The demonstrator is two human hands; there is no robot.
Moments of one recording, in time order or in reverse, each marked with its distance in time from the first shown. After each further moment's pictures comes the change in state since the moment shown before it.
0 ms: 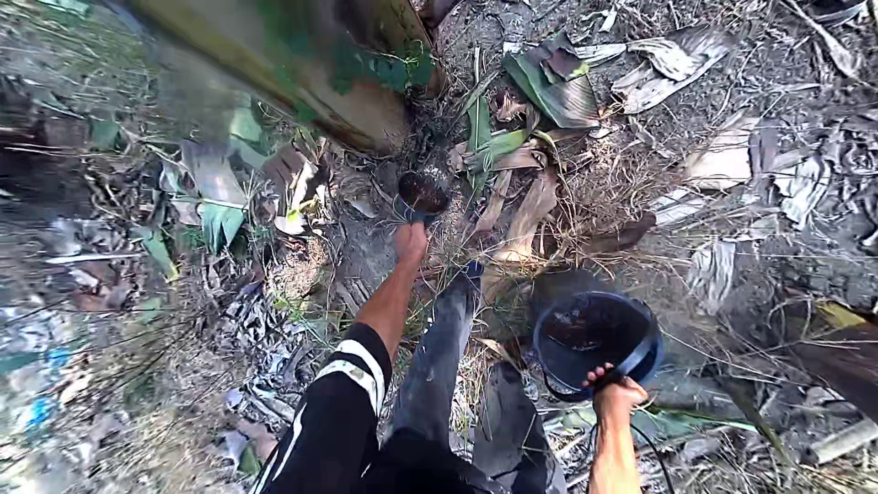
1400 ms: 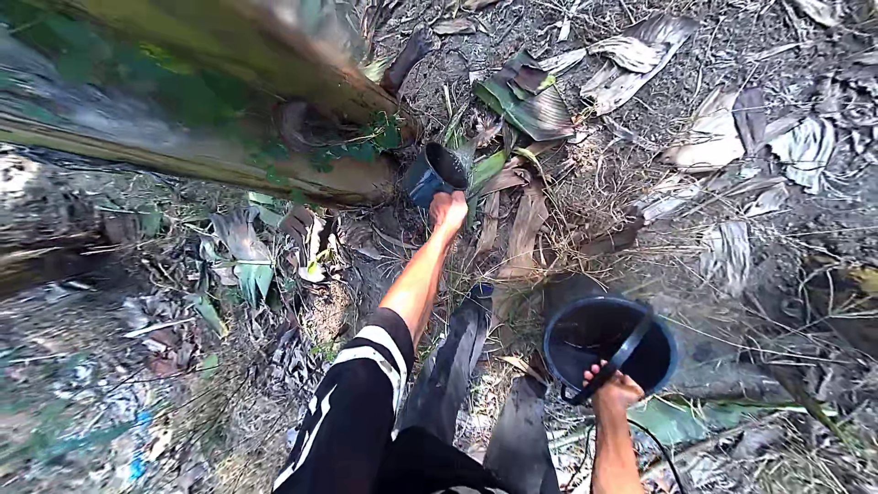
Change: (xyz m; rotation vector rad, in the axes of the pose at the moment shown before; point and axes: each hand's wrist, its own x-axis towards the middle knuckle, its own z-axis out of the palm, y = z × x) left_hand -0.049 0.228 0.027 0.314 -0.108 0.225; right_hand -0.004 -0.021 0.037 0.119 0.098 0.134
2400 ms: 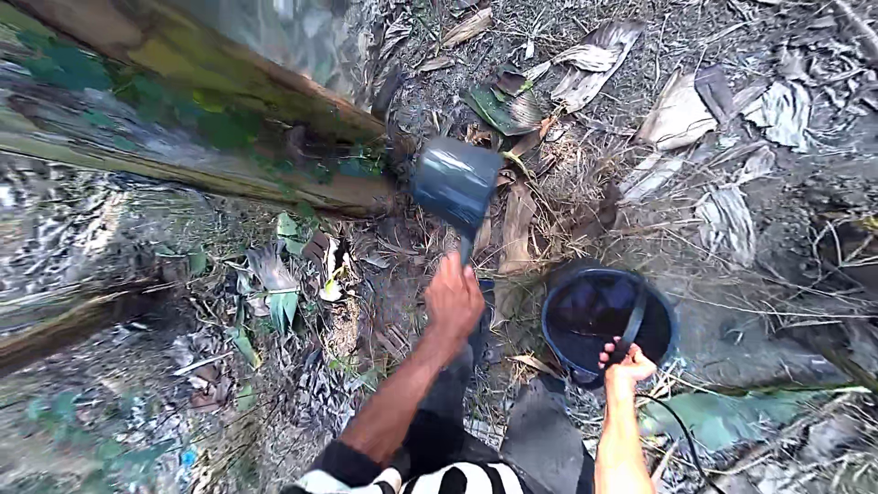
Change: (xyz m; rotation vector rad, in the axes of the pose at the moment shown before) left_hand -0.251 -0.067 0.035 0.475 0.109 0.422; right_hand 0.036 -0.001 -0.062 0.159 -0.083 -0.058
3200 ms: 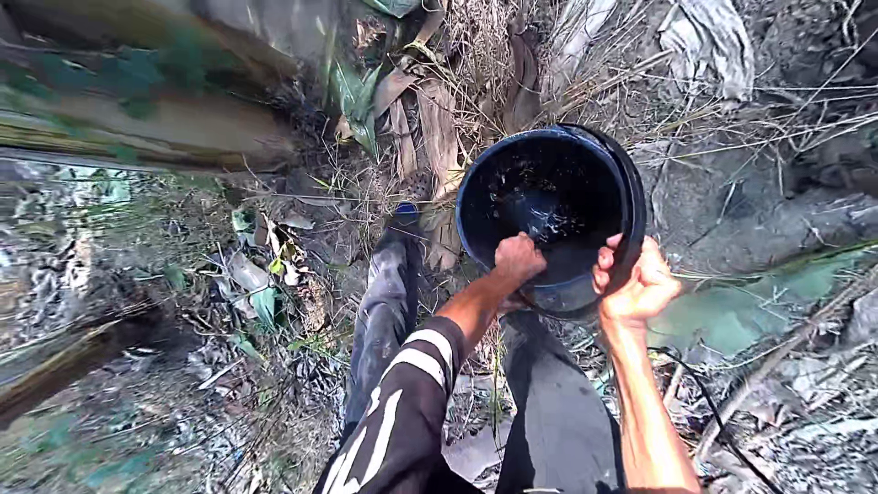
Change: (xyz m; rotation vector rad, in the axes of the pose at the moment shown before) left_hand -0.031 0.115 0.436 0.352 -0.613 0.216; right_hand 0.114 0.025 -0.135 0.284 -0.445 -0.349
